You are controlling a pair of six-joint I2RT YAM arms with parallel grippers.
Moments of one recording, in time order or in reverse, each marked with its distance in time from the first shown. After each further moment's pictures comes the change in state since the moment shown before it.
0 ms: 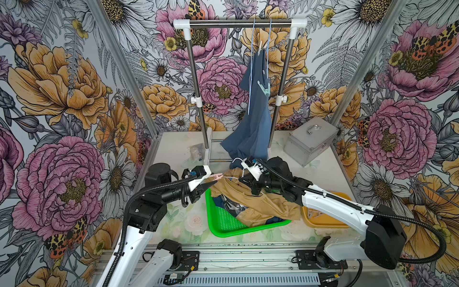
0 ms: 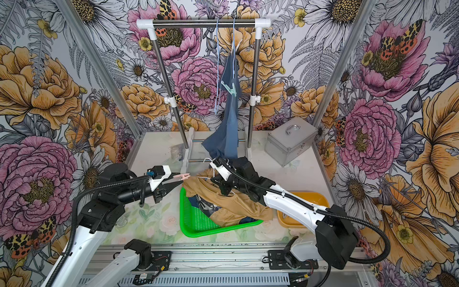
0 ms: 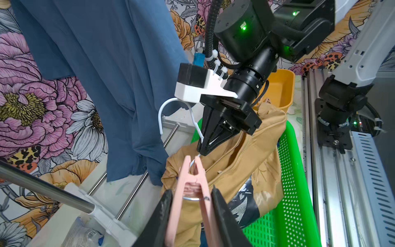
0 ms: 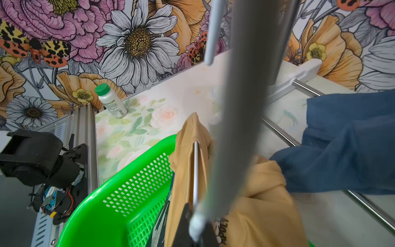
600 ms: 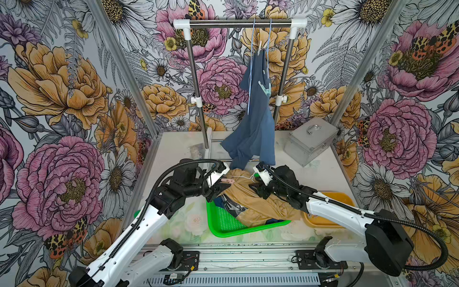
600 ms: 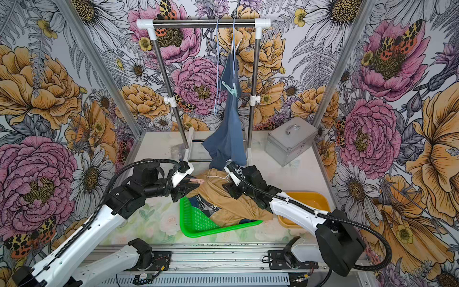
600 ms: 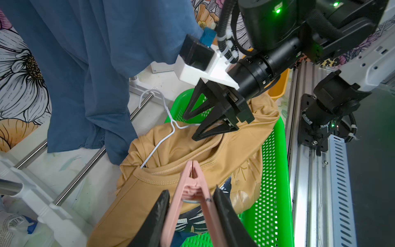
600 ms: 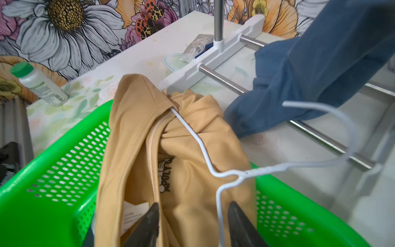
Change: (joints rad) left arm -0.208 0.188 -0.001 0.042 -0.196 -0.218; right arm -0.077 -0.087 -0.177 -0.008 0.164 -0.001
